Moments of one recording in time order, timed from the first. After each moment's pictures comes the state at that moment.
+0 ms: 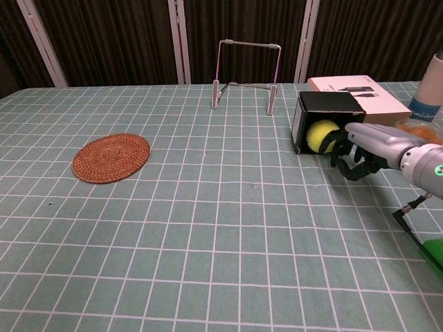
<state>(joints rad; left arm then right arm) -0.15 -1.14 -0.03 -1.56 1.44 1.36 0.05 0.63 -1.70 0.23 -1.16 -1.15 0.91 -0.16</state>
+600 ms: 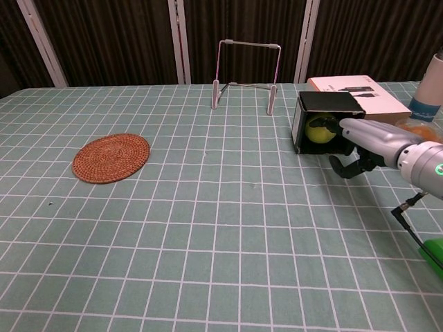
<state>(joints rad) -0.15 -1.13 -0.02 -1.57 1.46 1.37 0.03 0.62 -1.68 0.22 -1.23 -1.18 0.95 -0.15</state>
